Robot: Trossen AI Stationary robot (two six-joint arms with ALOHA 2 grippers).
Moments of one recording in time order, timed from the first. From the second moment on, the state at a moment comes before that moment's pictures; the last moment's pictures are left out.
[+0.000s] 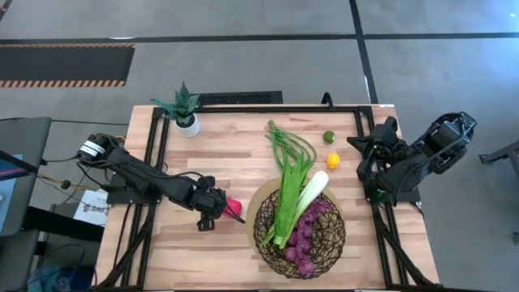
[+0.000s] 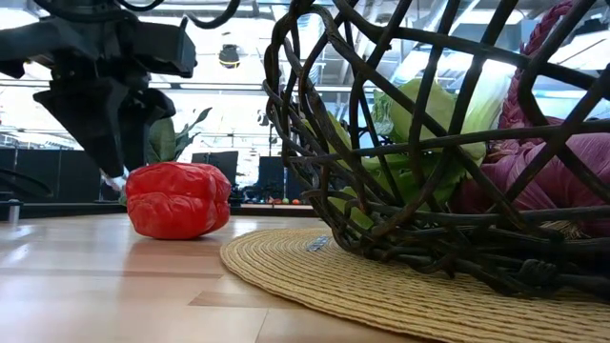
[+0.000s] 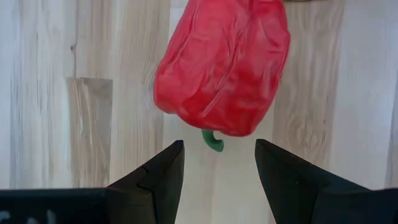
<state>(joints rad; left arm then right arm) -0.38 1.47 0.88 -0.68 -0.16 -0.42 0.64 1.10 1.61 -1.53 1.04 0.92</state>
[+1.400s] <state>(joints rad) -0.38 1.47 0.81 -0.56 -0.16 -0.43 0.64 1.10 1.61 -1.51 1.04 0.92</state>
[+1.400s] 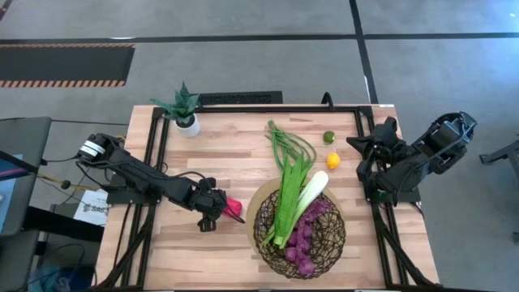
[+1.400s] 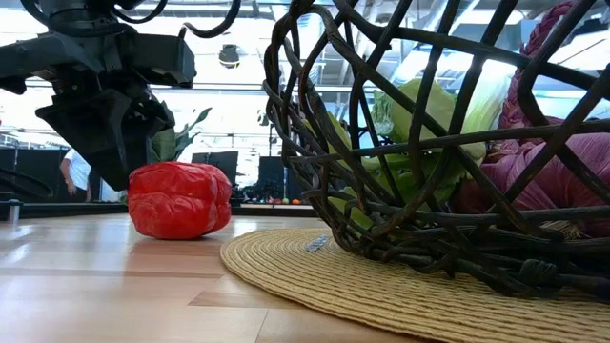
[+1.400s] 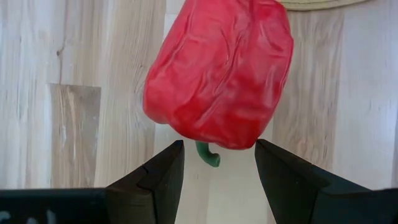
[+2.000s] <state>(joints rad) -0.38 1.47 0.81 -0.60 -0.23 -0.39 0.64 1.10 1.61 -1.51 1.04 0.92</state>
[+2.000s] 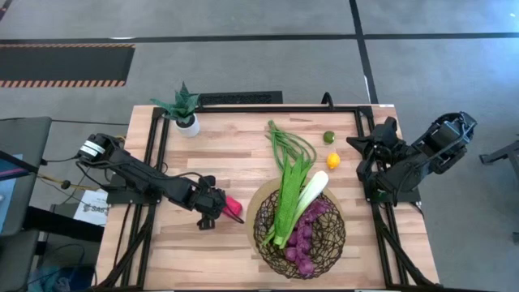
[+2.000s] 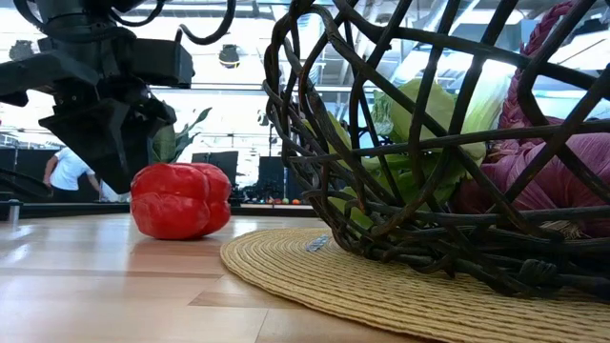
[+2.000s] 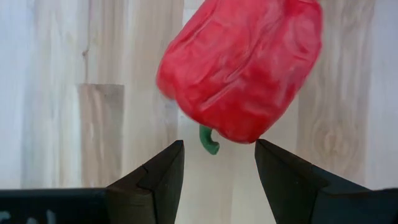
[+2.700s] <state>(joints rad) -0.38 1.47 0.81 -0.64 -0.22 -0.14 0.64 1.10 1.61 -1.49 1.04 0.92</state>
